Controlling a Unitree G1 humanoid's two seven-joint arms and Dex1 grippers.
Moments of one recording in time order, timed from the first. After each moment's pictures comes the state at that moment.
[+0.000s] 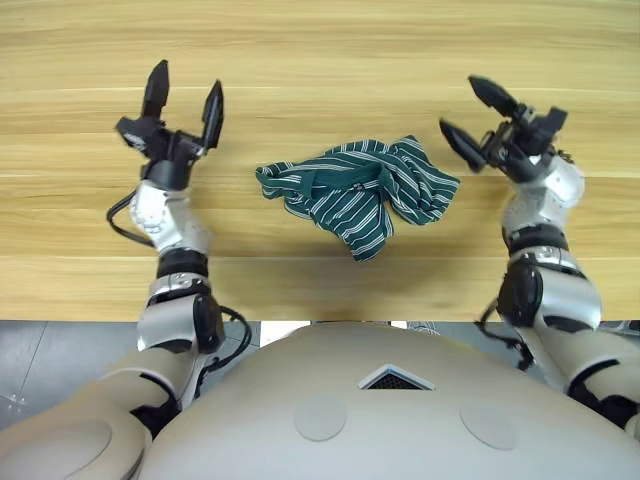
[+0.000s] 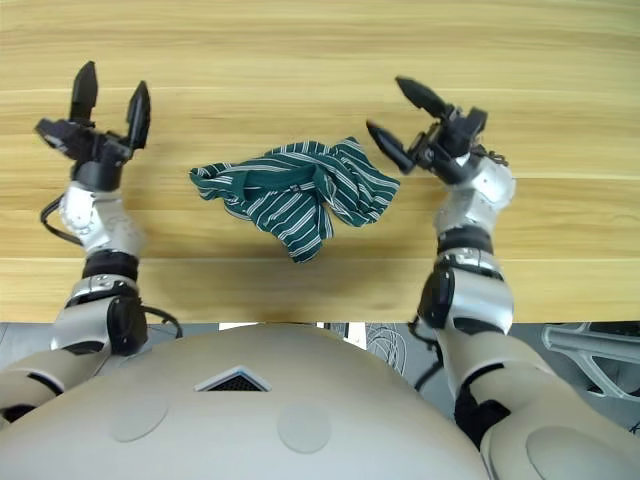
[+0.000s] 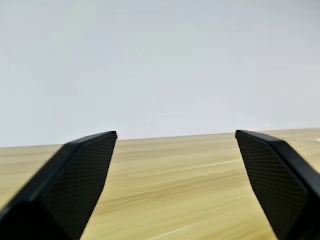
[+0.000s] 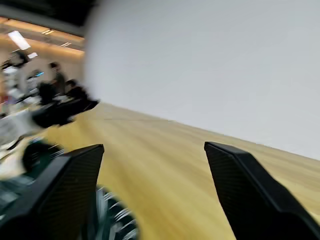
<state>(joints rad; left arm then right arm) -0.16 0.26 0.31 0.65 -0.66 -0.67 -1.07 -0.26 -0.35 -0.20 0.77 0.58 -0.58 1.60</state>
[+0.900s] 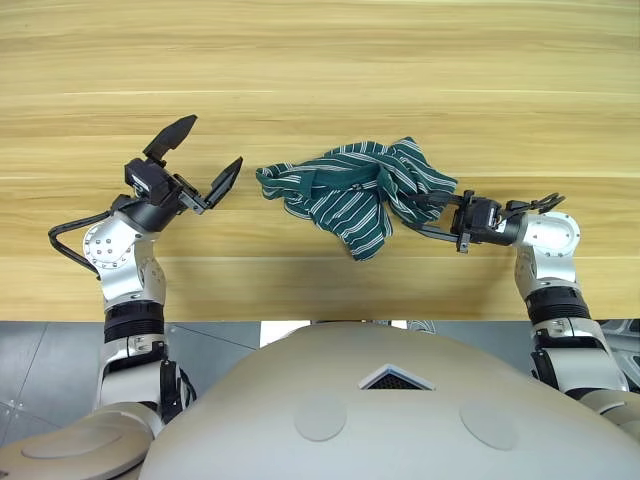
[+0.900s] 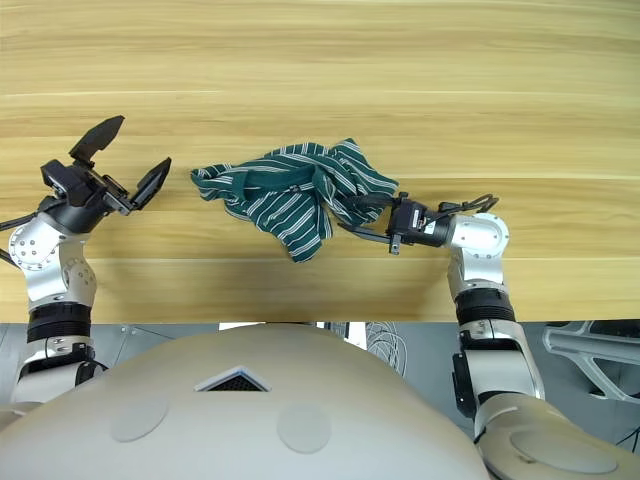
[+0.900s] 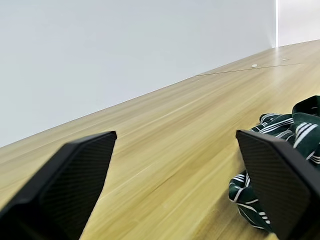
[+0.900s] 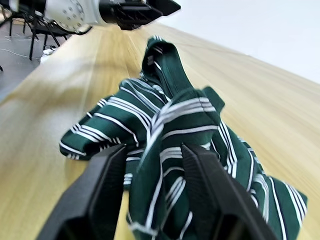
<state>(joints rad) 0.12 0.40 0.20 0.29 -0.42 -0.55 -1.03 0.00 -0.46 0.08 0.54 0.30 -0.66 1.39</state>
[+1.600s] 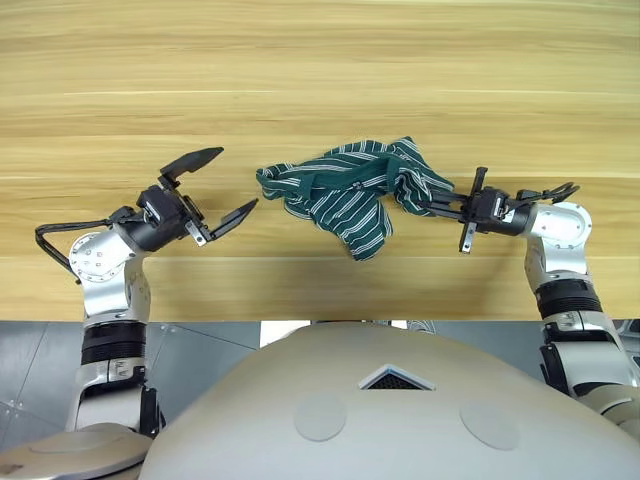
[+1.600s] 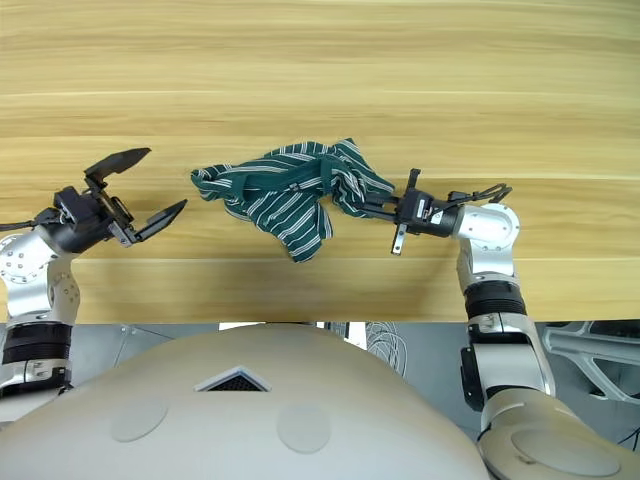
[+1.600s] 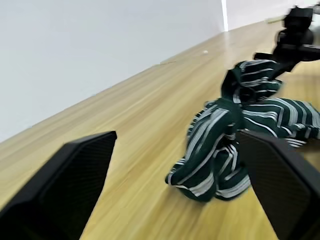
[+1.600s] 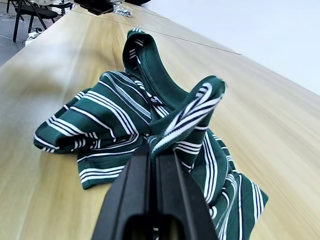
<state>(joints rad) 0.21 0.54 0.11 0.17 -0.41 -0.51 -1.17 -0.03 -0.50 0.09 0.51 0.32 -0.67 1.35</state>
